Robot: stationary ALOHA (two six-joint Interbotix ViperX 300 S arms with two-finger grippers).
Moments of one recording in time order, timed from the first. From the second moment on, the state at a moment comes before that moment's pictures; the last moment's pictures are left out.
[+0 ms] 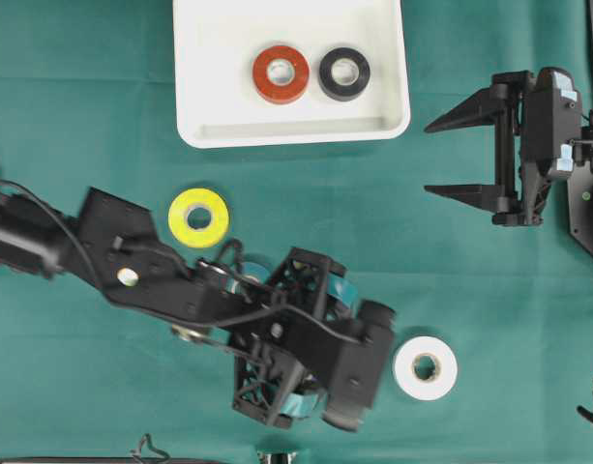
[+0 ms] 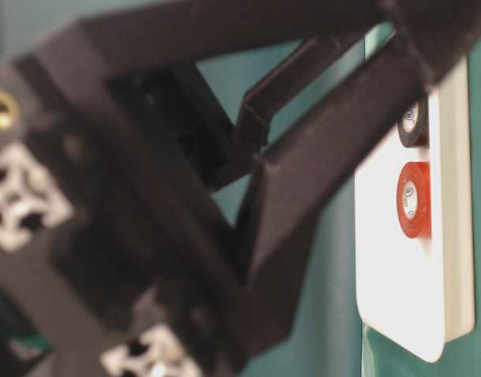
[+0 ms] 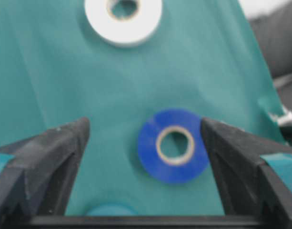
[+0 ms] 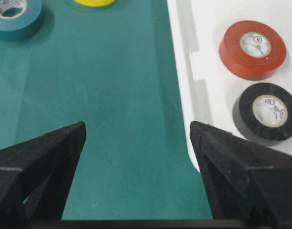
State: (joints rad) left arm -0.33 0.26 -0.09 -0.01 0.74 0.03; right arm -0.06 -0.65 1.15 -0.17 0.01 0.23
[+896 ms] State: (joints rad) left arm -0.34 0.31 -0.17 0.00 0.89 0.03; right arm -0.06 -0.65 1.14 -0.17 0.02 0.23
